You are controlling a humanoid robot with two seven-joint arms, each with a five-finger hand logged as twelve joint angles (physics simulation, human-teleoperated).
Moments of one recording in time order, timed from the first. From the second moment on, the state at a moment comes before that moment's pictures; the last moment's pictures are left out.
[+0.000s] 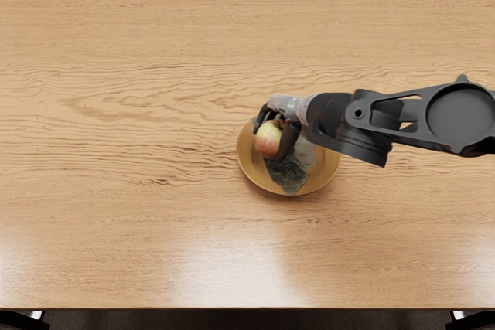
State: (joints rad) left arm -0.05 0.00 -0.20 -0.12 -0.02 -0.14 0.18; right arm 1.53 -0.35 -0.23 1.49 -0.50 -0.25 -0.61
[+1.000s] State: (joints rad) left arm -0.05 0.00 -0.20 -0.12 -0.02 -0.14 0.18; right arm 1.51 -0.48 -0.14 1.59 -0.45 -0.18 -0.61
